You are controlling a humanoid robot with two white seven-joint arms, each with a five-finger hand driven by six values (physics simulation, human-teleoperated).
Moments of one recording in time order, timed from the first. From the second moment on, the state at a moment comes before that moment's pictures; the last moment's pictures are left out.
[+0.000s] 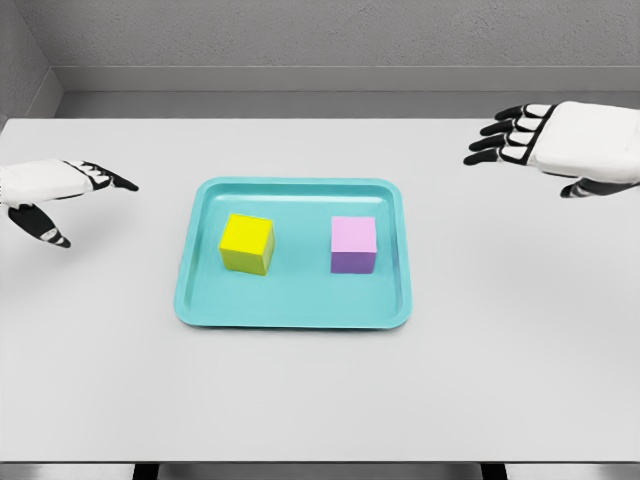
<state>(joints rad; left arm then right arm) -0.68 0.94 -0.64 -1.21 -0.23 -0.61 -0.61 -0.67 -1.09 0.46 -1.76 0.25 -0.61 0.61</state>
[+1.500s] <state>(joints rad) -0.76 0.72 -0.82 -1.40 -0.64 -0.61 -0.61 -0.77 -0.76 0.79 -1.57 0.48 -0.61 0.61</state>
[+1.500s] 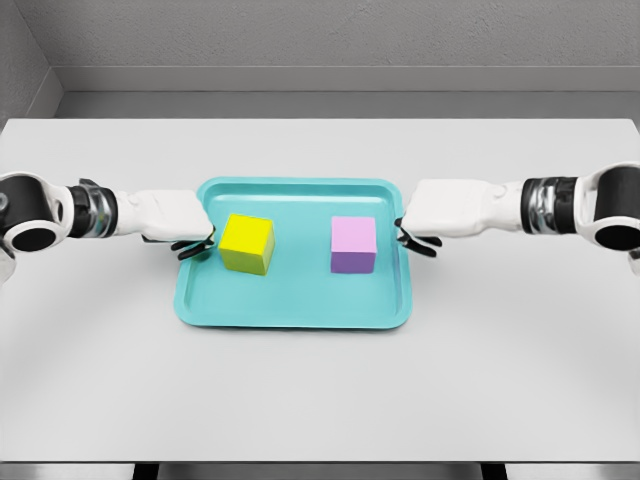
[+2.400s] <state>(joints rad) -0.77 0.65 -0.84 -1.39 -0.66 -0.60 -0.61 -0.81 -0.67 0.89 -1.44 0.55 -0.61 0.61</state>
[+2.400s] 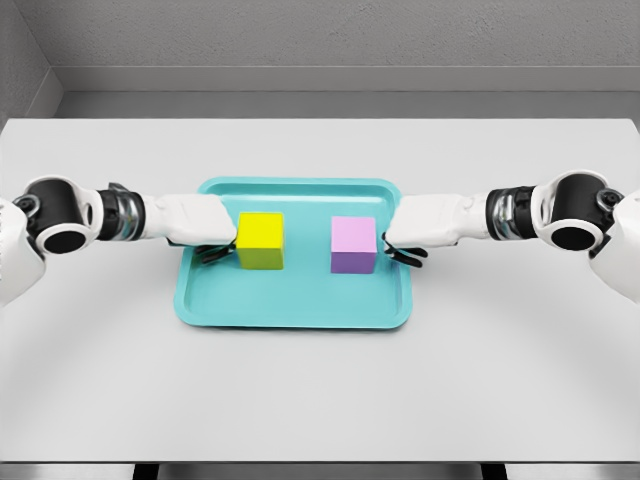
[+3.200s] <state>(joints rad) -0.80 0.57 -0.81 -1.27 -0.70 -0.61 -0.61 -0.87 -0.58 0.95 -1.40 0.57 -0.61 0.61</state>
